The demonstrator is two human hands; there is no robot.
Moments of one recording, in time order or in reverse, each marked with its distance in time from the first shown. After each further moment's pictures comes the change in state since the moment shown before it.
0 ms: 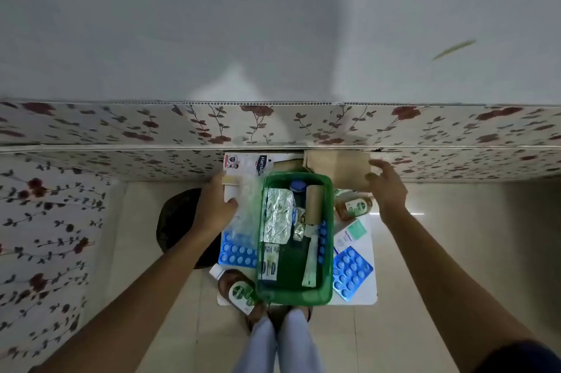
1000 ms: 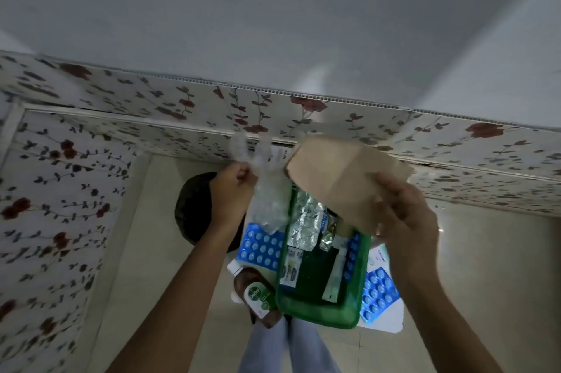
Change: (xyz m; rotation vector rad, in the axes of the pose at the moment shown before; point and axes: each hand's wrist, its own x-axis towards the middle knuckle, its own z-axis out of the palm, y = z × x) left_hand 0.006 0.013 -0.005 -0.278 0.298 -0.080; right_hand -0.103 -0.046 0.016 0.270 -0.148 -0.330
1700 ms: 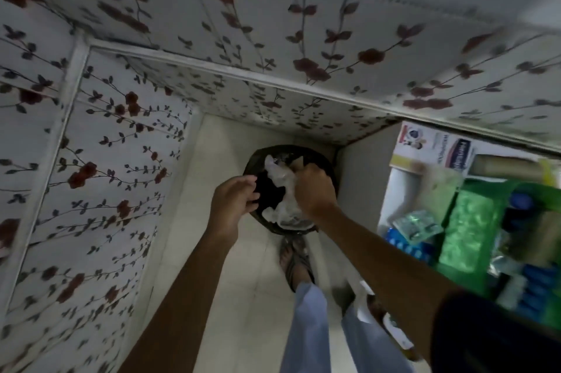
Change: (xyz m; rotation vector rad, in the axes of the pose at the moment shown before) left_hand 0.087 -0.182 -0.160 -0.426 -0.100 -0.549; right_hand 0.004 0.109 0.374 -1.125 -0.649 -0.242
